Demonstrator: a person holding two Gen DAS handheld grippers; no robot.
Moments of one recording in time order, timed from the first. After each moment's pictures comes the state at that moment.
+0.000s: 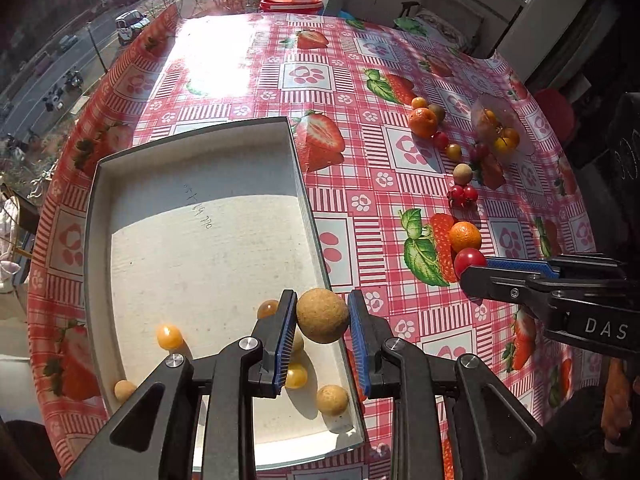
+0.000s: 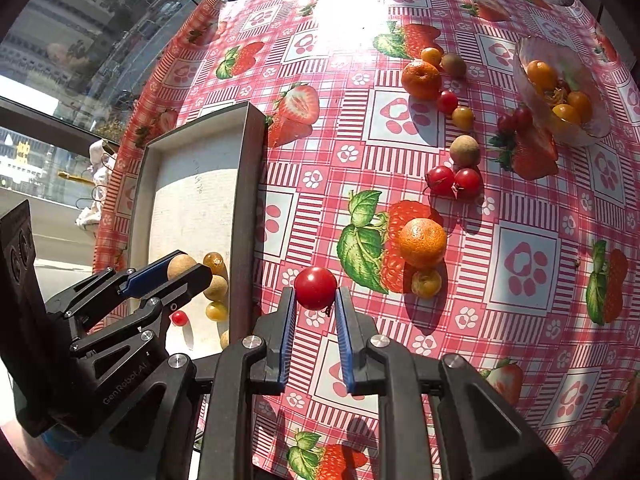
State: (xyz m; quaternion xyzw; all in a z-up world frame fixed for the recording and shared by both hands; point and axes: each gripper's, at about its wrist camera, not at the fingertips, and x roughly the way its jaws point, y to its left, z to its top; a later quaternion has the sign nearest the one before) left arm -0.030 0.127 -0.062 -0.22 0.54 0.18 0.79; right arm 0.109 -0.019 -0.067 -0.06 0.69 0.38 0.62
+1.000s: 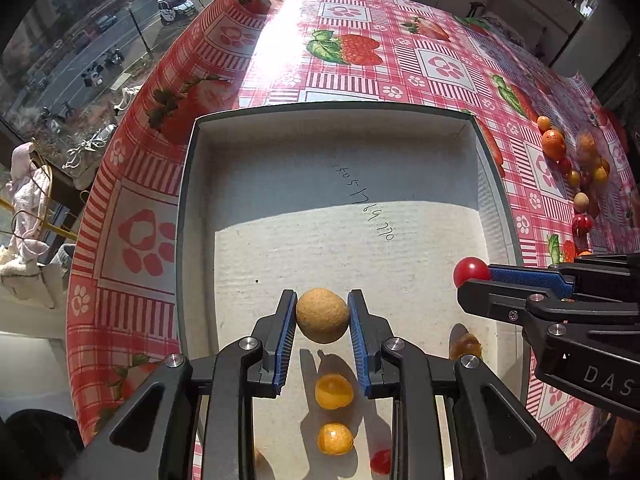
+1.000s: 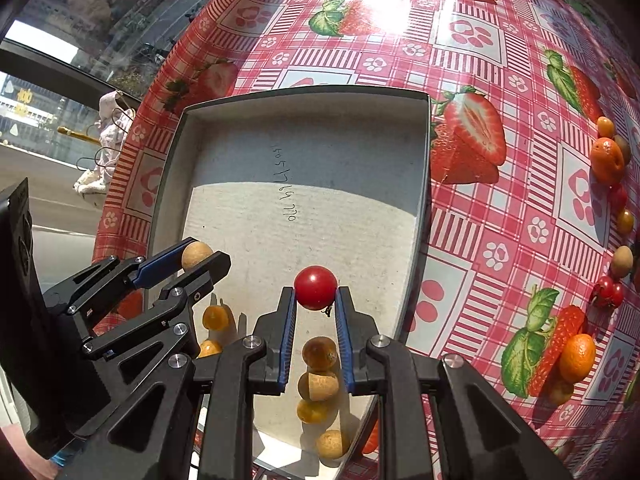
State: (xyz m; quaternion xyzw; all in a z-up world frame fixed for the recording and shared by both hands) left arm -0.065 0.234 -0.118 -0.22 0.57 0.25 0.75; right arm 0.065 0.142 -0.103 -0.12 0.69 0.43 0.58
